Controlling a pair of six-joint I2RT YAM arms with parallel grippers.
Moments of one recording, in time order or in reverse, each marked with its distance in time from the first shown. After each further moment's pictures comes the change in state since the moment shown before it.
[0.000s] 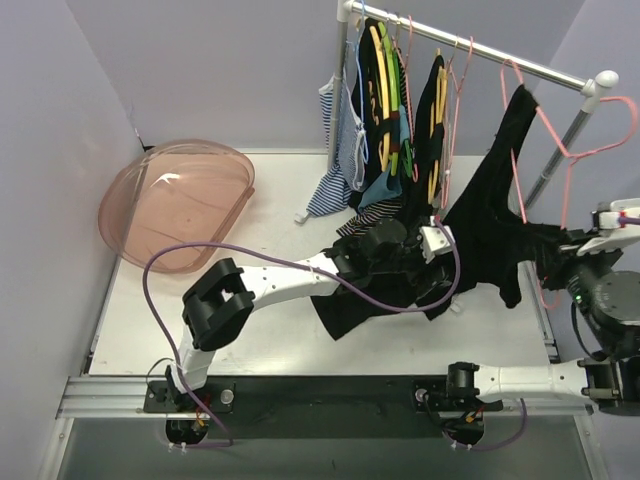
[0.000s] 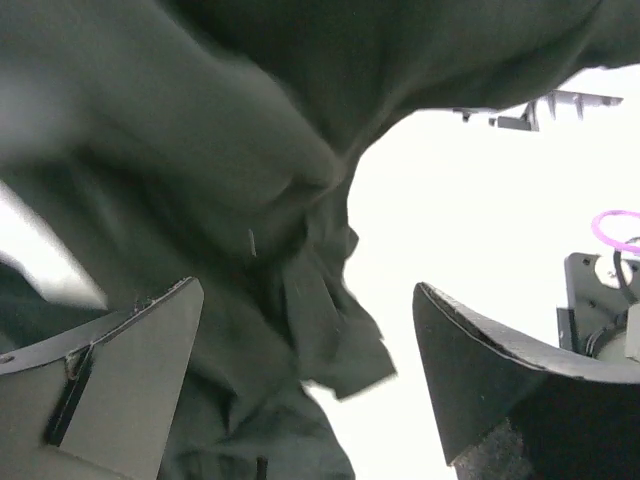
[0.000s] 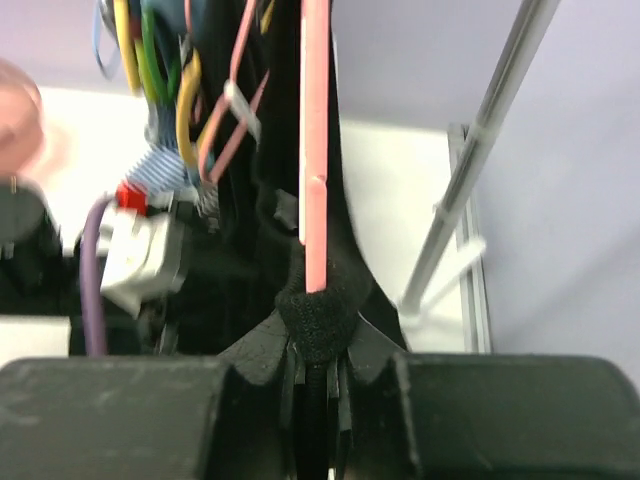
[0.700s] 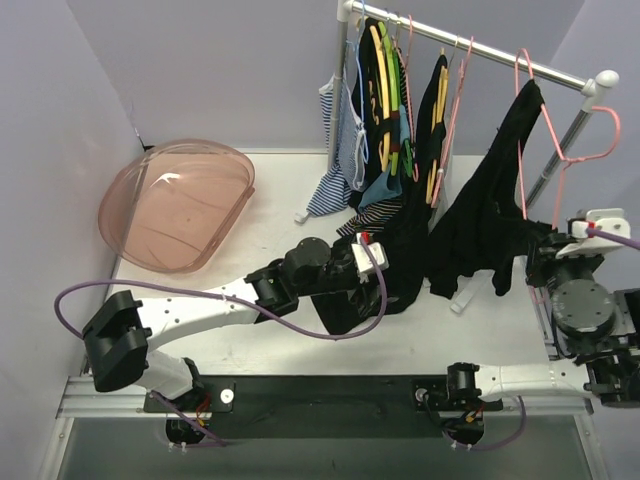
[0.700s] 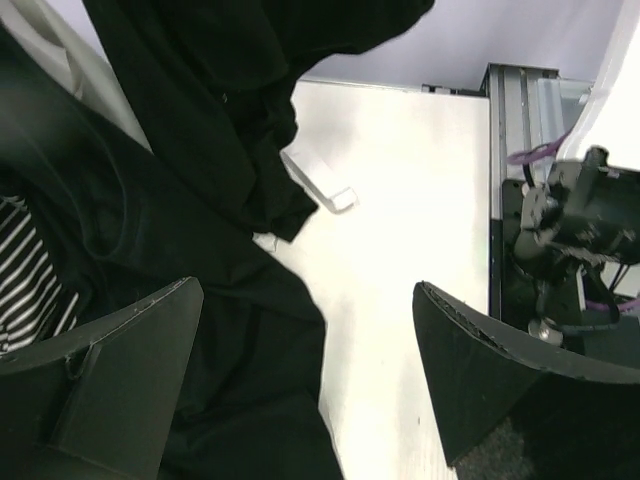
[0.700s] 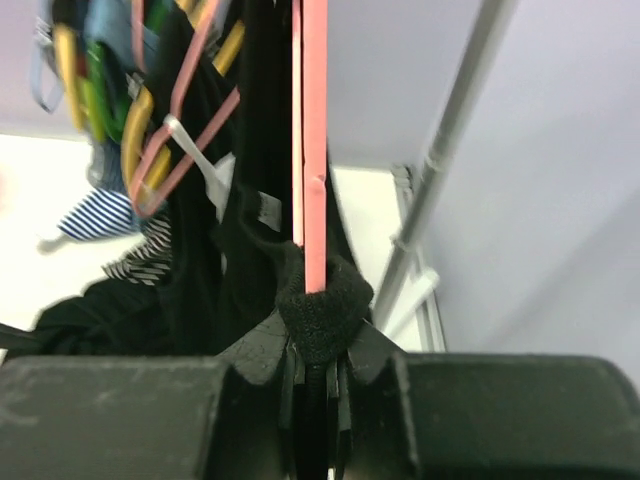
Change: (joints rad) left arm 0.020 -0.564 -0.578 0.076 -0.018 0.002; right arm 0.205 -0.042 -0.115 0.050 0.309 0.001
